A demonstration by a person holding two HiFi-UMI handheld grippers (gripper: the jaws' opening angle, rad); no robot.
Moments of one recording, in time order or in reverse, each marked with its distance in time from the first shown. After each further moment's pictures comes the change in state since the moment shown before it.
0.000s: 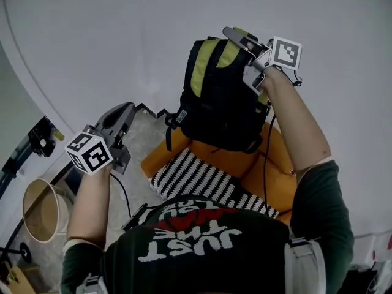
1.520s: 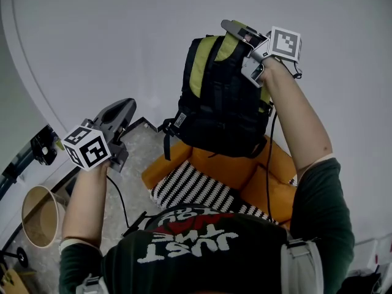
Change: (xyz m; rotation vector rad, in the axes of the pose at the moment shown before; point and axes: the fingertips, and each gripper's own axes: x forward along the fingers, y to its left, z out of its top) left arm 0.012 -0.002 -0.013 0.106 0.003 -0.017; right arm -0.002 -0.001 0.002 -0.049 -0.040 0.019
